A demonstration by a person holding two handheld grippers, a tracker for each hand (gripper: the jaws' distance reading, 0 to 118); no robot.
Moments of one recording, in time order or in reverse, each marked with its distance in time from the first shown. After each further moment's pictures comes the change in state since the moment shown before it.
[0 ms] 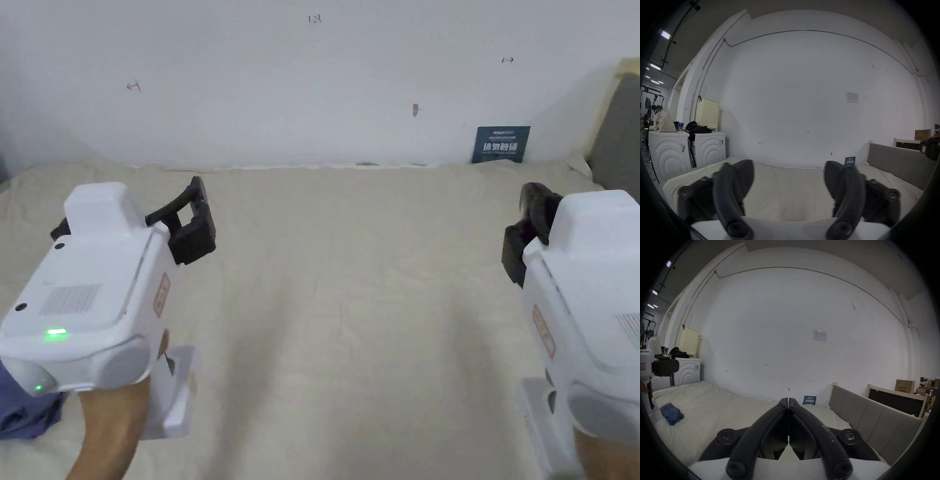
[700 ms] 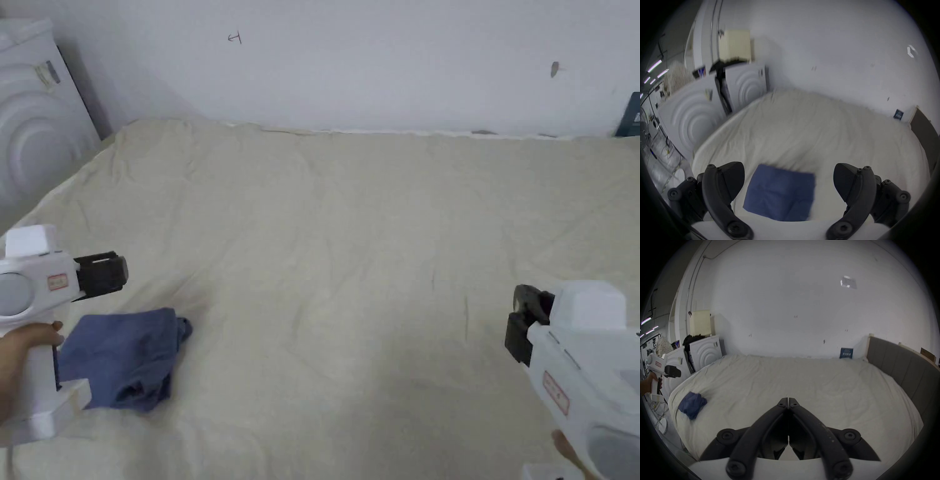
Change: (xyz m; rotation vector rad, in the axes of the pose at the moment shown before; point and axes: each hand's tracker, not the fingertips) left arm -0.295 -0.065 -0.117 -0.637 0.295 0.012; right arm -0.145 -0.089 -0.091 -0.375 0.242 -0.131
